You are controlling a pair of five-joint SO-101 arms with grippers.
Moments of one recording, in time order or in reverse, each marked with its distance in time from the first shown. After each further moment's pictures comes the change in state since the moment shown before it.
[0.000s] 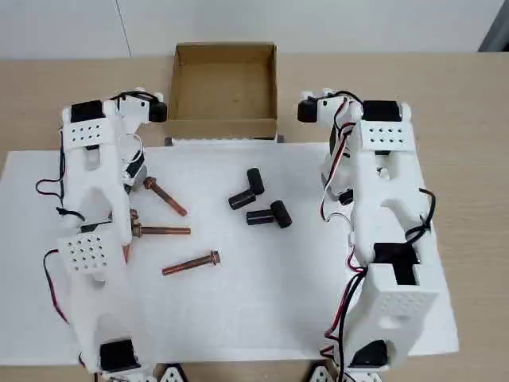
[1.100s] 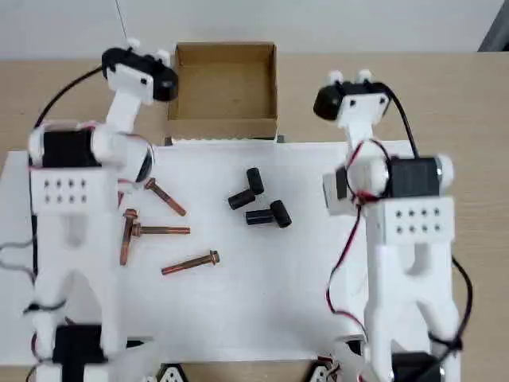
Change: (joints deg) left arm 11.3 -65.9 42.4 -3.1 11.3; right arm -4.7 -45.2 20.9 4.3 -18.8
